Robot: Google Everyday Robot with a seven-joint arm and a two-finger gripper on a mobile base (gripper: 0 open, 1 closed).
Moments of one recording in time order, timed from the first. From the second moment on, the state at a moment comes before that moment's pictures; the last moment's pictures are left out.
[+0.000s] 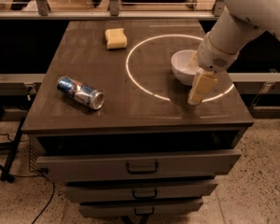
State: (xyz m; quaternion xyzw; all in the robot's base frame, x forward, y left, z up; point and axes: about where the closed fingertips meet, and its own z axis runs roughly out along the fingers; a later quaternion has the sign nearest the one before) arm 0.581 -0.164 0.850 -0.66 0.73 0.03 0.16
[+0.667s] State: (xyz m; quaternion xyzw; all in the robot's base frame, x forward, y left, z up) arm 0.580 -0.151 0.865 -0.67 0.72 0.02 0.18
